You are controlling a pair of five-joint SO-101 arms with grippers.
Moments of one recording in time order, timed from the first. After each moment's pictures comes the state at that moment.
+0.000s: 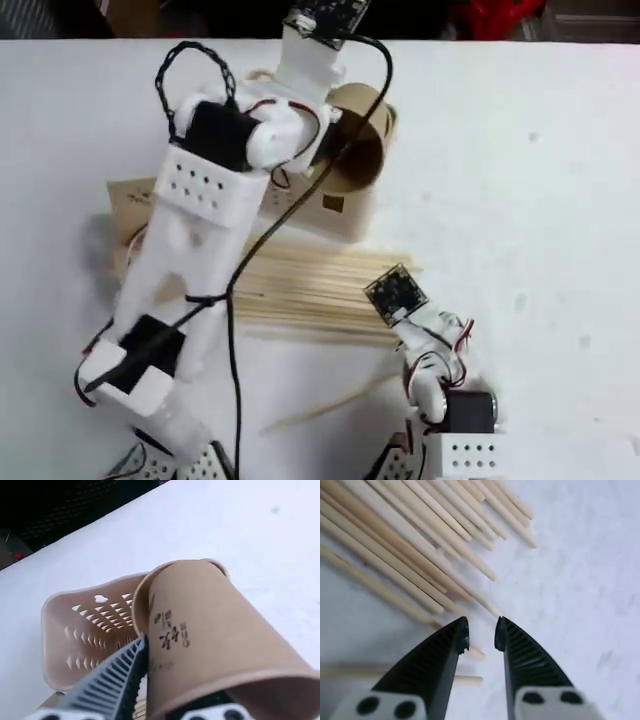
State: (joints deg) left arm 20.3 9.5 -40.3 87.7 -4.8; right arm -2.6 -102.7 96.4 69.5 39.1
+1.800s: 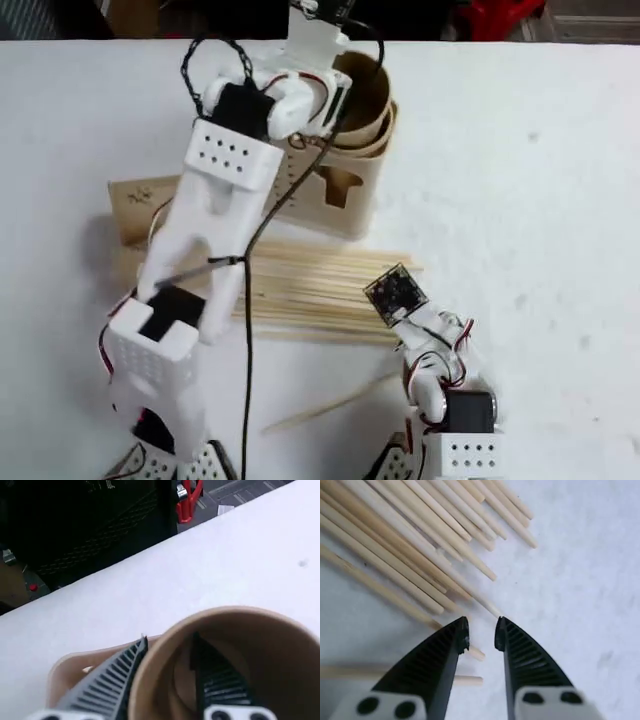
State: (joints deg) left arm 17.0 23.3 -46.7 71.3 -4.7; right arm -2.6 -102.7 96.4 69.5 39.1
